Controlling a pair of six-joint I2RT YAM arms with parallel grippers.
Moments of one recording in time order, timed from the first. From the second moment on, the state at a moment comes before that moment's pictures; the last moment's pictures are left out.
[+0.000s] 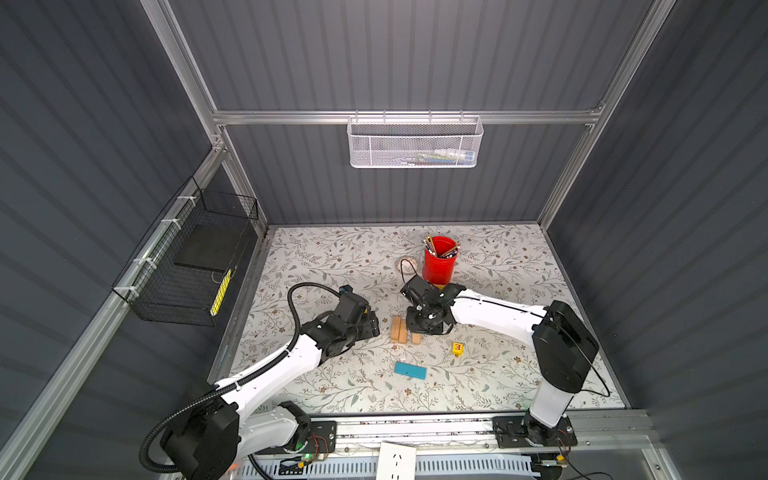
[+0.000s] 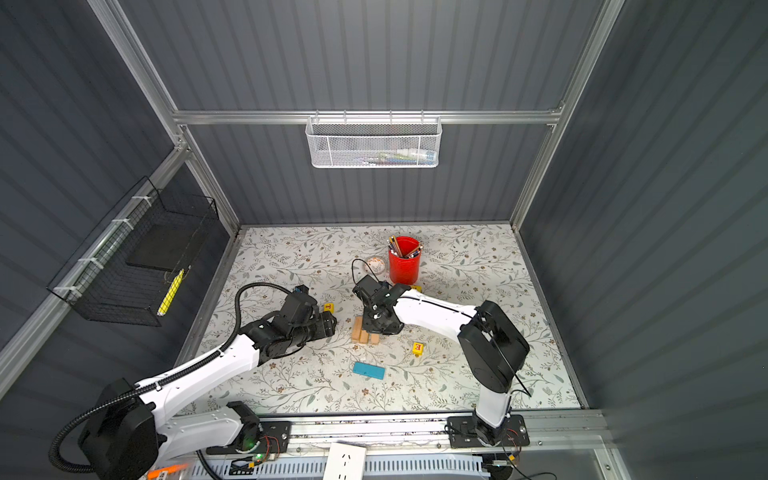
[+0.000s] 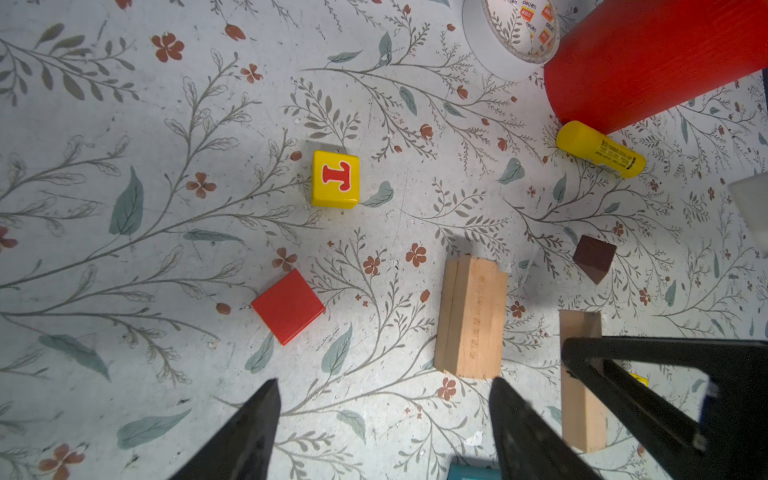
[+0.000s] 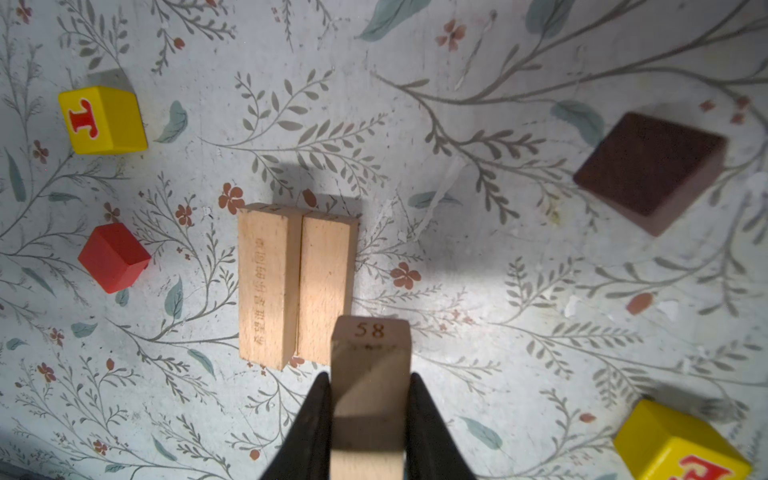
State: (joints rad) left arm -0.67 1.18 0.69 -0.40 -0.12 -0.74; right arm 0.85 1.80 1.26 -0.70 0.02 0.88
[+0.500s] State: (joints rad) left arm -0.67 1.18 0.68 -0.38 -0.11 -0.77; right arm 0.86 1.90 1.31 -0.66 0.03 0.93
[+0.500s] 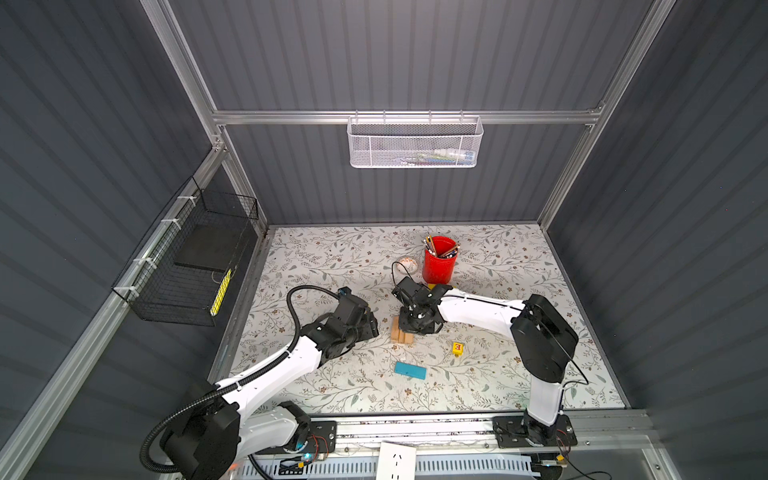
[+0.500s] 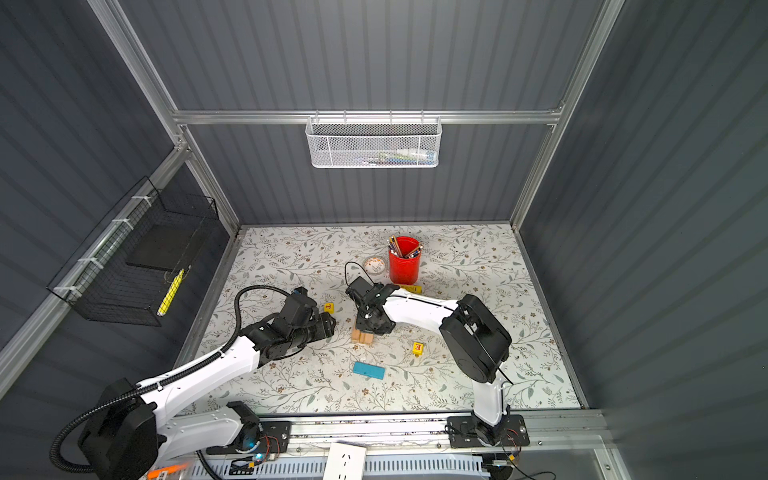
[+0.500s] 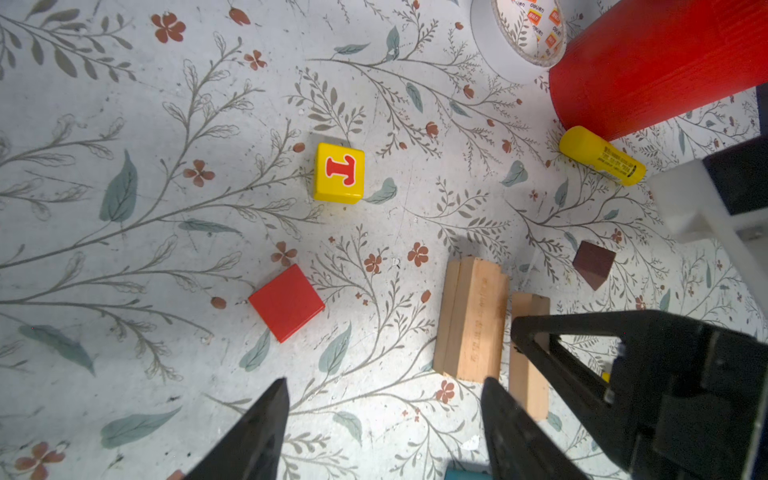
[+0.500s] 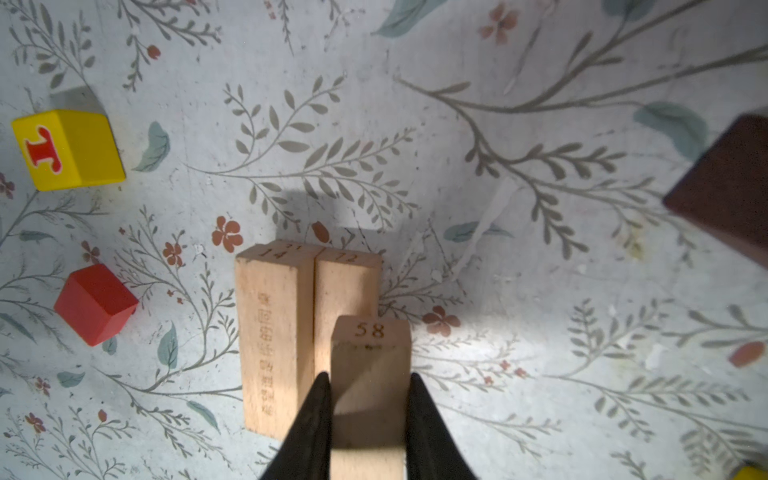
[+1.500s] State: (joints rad) left arm -0.67 1.18 0.68 -0.38 -0.11 -0.77; right arm 0.86 1.94 1.33 -0.63 0.05 0.95
